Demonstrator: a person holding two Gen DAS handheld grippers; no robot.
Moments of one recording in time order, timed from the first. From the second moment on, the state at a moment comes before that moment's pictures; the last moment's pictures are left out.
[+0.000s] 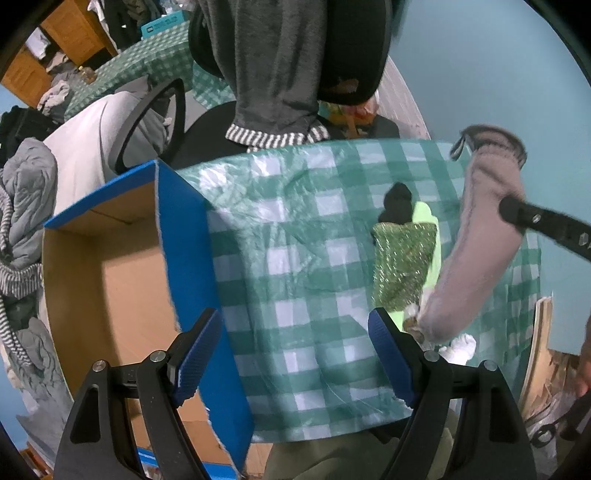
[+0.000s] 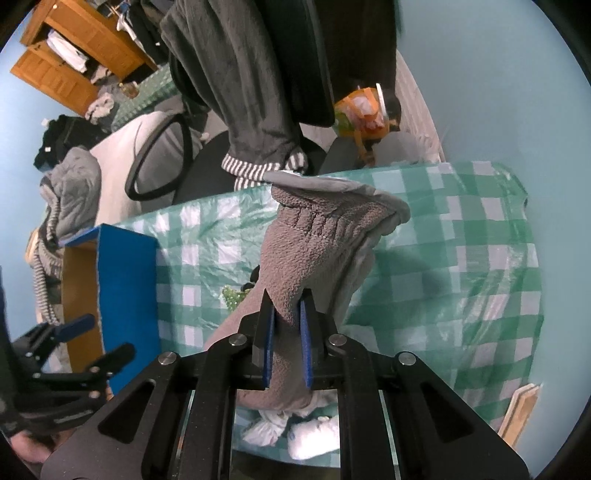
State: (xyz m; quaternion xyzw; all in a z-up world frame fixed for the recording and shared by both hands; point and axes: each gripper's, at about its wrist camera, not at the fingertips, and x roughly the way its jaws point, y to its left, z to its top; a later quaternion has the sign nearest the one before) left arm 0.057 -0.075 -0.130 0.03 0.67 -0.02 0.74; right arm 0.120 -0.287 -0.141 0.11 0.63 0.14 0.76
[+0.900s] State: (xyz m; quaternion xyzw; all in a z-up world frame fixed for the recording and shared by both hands) left arm 0.002 -0.140 -0.197 0.02 0.73 -0.04 0.68; right arm 0.068 -0.385 -0.194 0.04 0.69 0.11 0.72
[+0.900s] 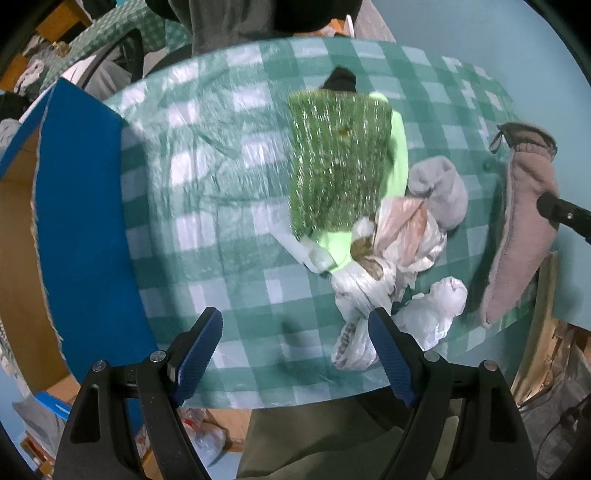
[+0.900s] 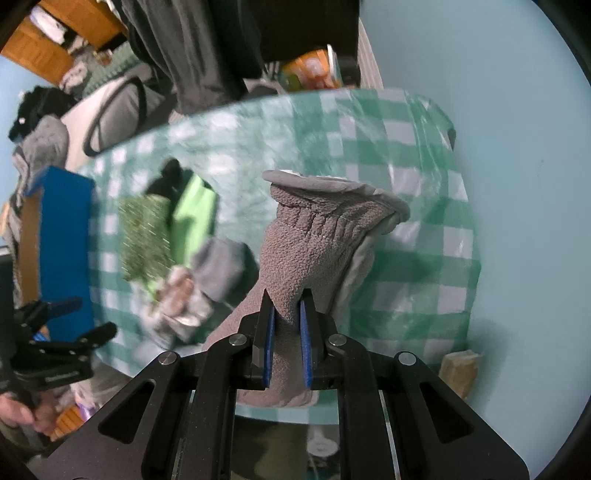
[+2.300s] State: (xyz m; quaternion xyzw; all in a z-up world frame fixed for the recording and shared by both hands) left arm -0.005 -0.224 -0.242 0.07 0.73 -0.08 0.68; right arm 0.075 -0.366 -0.258 0.01 0.69 0.03 0.72
